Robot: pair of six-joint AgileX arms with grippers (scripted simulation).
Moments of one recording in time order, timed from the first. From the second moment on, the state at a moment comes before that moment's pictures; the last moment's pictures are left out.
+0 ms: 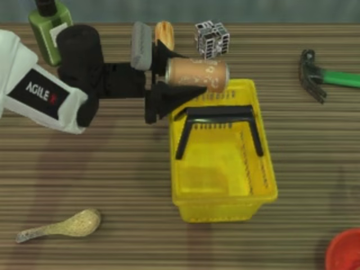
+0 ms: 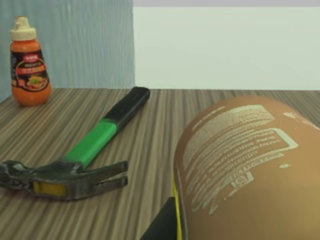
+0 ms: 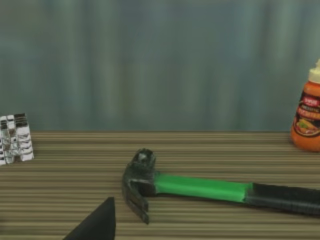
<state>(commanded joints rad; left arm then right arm) -0.30 2.30 1.22 1.04 1.27 0.04 0.00 0.00 0.00 0.00 0.00 0.00</state>
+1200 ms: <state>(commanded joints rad) -0.30 2.30 1.22 1.04 1.27 0.04 0.00 0.00 0.00 0.00 0.00 0.00</state>
